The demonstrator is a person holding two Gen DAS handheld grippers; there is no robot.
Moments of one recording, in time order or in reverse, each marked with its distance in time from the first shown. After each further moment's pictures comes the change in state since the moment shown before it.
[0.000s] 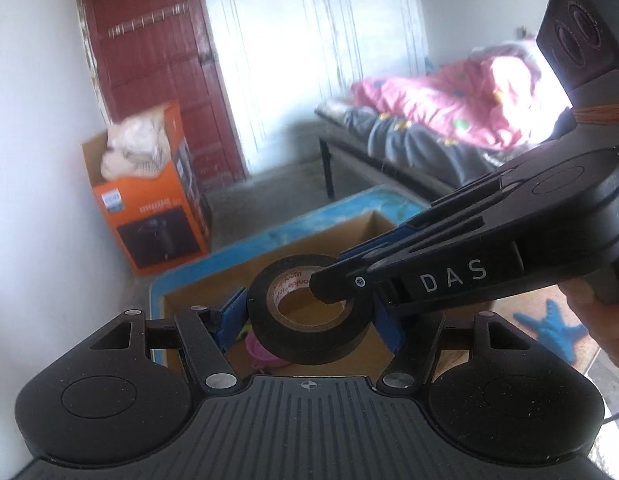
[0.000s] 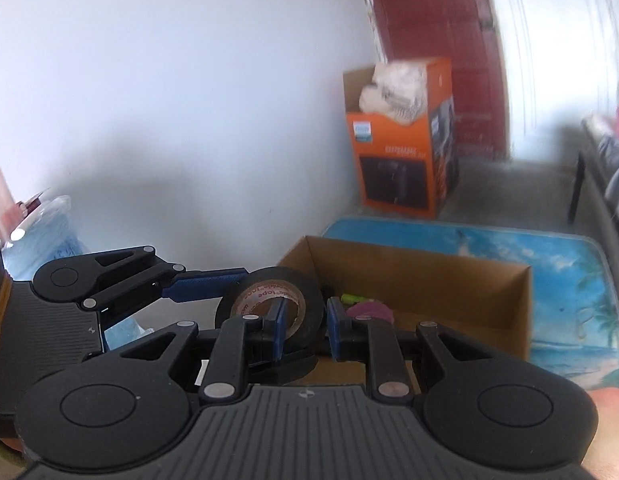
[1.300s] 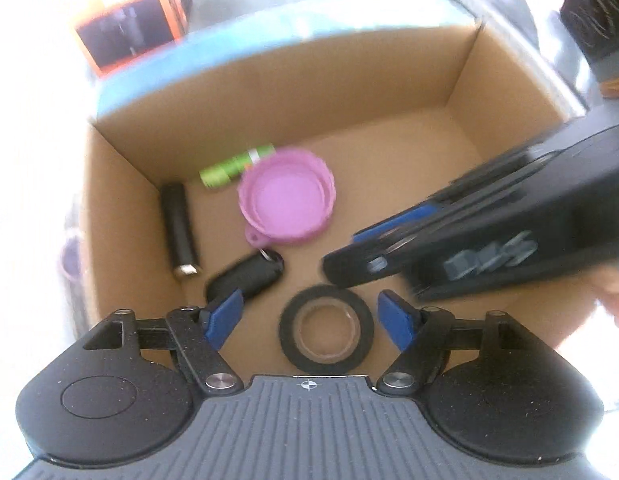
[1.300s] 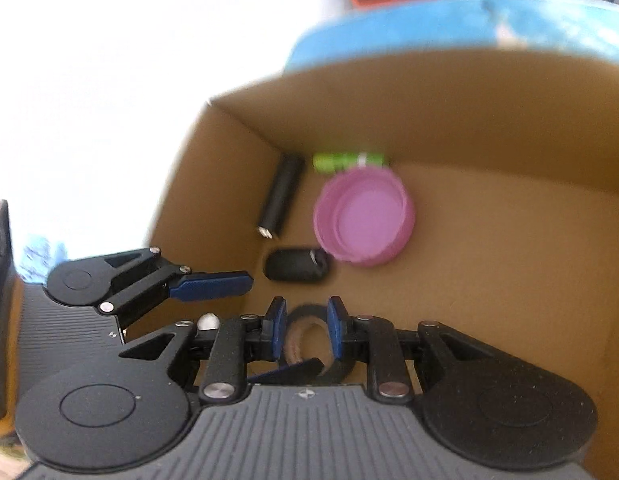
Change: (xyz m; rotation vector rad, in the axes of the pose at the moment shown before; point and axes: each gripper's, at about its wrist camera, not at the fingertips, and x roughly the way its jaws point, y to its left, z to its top) left arm 0.149 0.054 -0.035 -0.136 0.605 -0.094; right arm 0.153 -0.091 -0.012 0.339 0.419 0.171
